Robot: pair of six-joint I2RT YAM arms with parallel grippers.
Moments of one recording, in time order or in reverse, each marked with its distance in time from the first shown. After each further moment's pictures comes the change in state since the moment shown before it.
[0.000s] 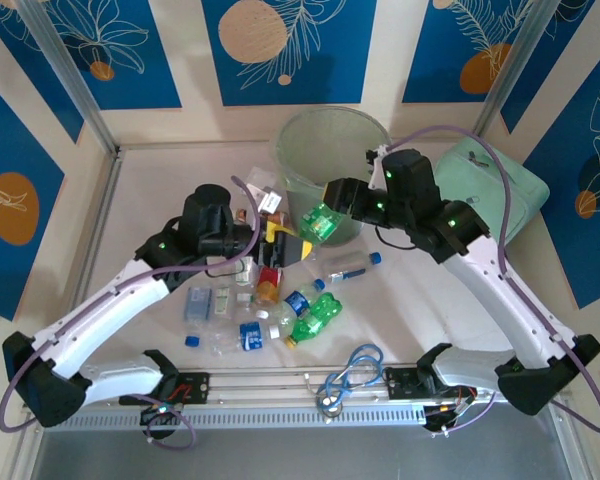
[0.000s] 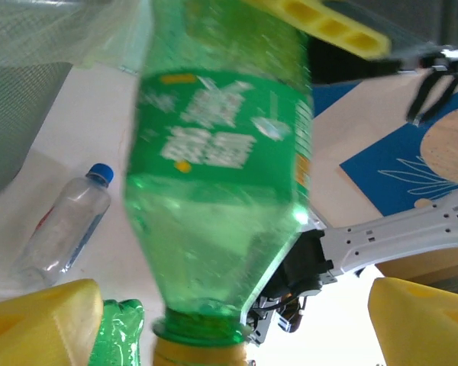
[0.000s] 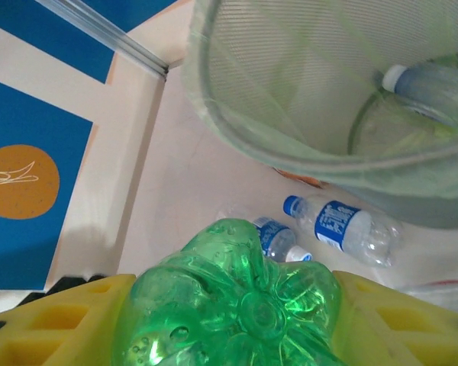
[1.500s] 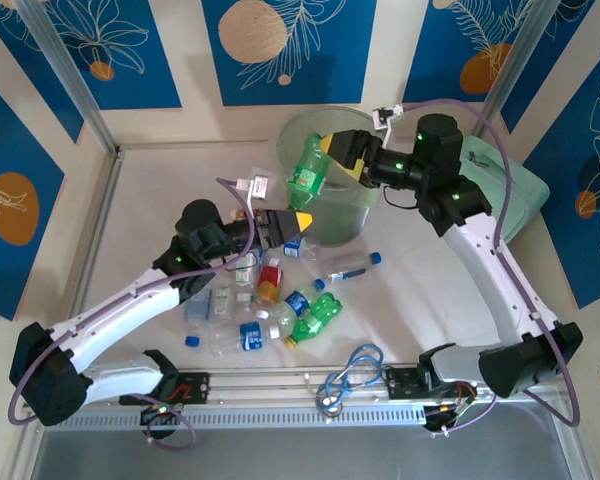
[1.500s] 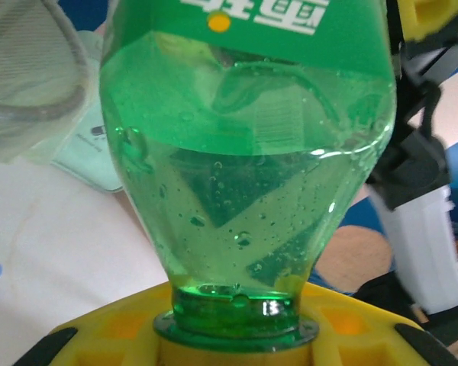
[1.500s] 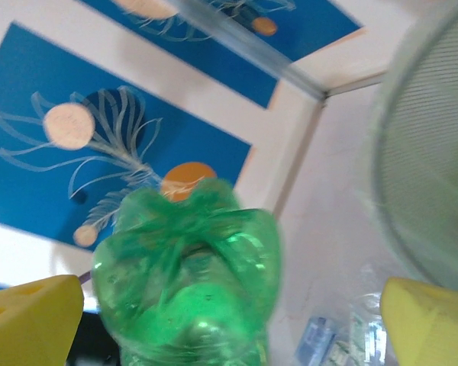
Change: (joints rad) left arm 0.003 0.024 -0.225 0.745 -0.023 -0.508; right arm -0.235 0.096 0.018 0.428 -0.585 0.149
